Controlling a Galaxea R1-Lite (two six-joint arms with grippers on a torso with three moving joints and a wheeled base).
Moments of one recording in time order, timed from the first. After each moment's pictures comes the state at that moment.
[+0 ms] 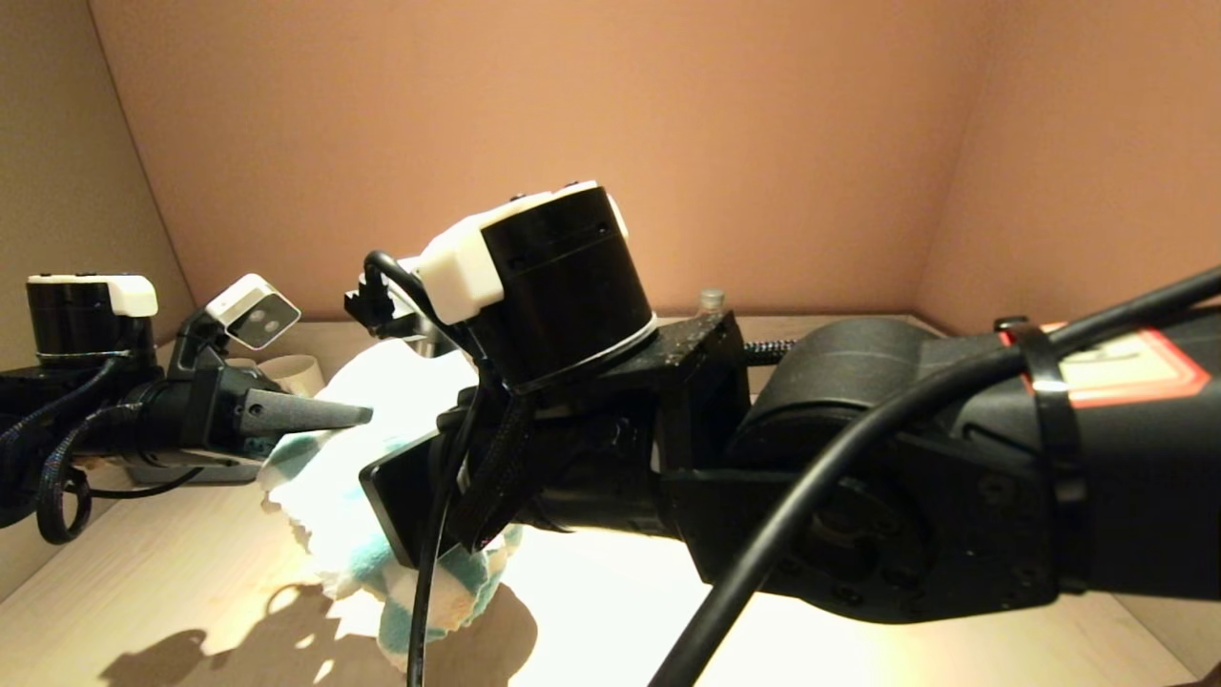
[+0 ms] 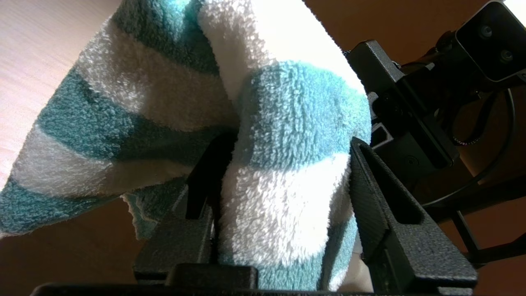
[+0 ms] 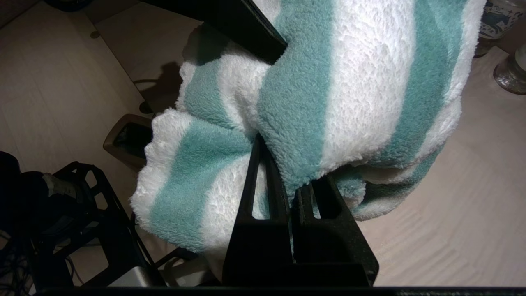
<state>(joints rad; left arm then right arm) -0.09 1.76 -0.90 -0.56 -1.43 -0.53 1.00 1.84 -1.47 0.03 0.00 0.08</state>
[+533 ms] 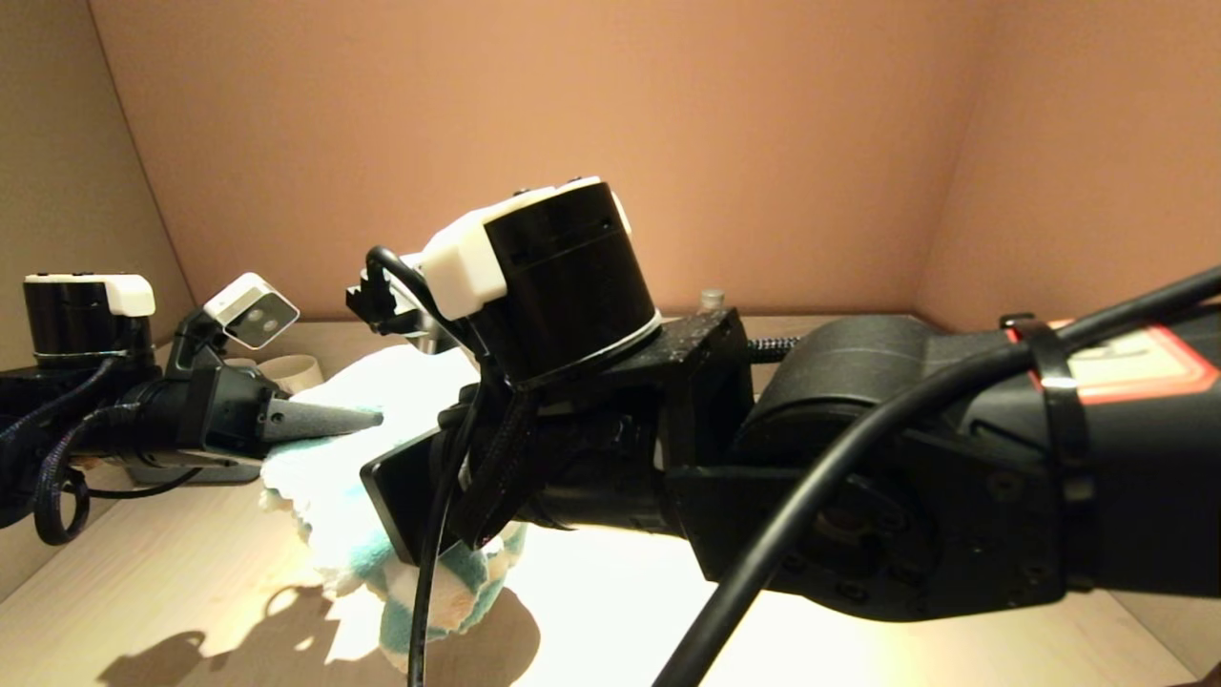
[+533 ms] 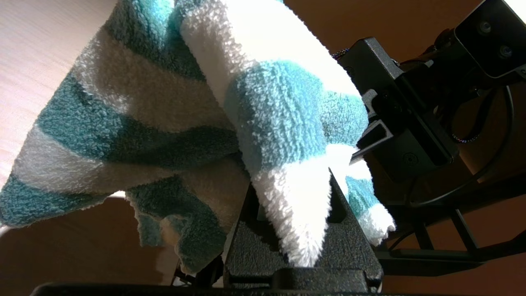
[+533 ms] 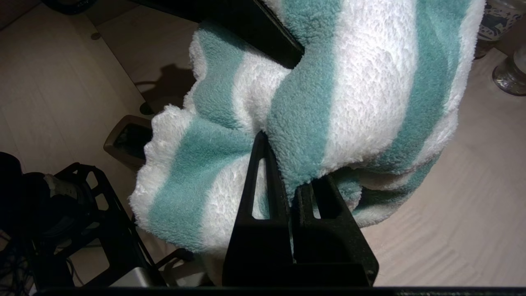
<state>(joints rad) -0.09 1.75 -0.90 -0.57 -1.43 -0.53 1.00 1.84 -1.47 0.03 0.00 0.08</state>
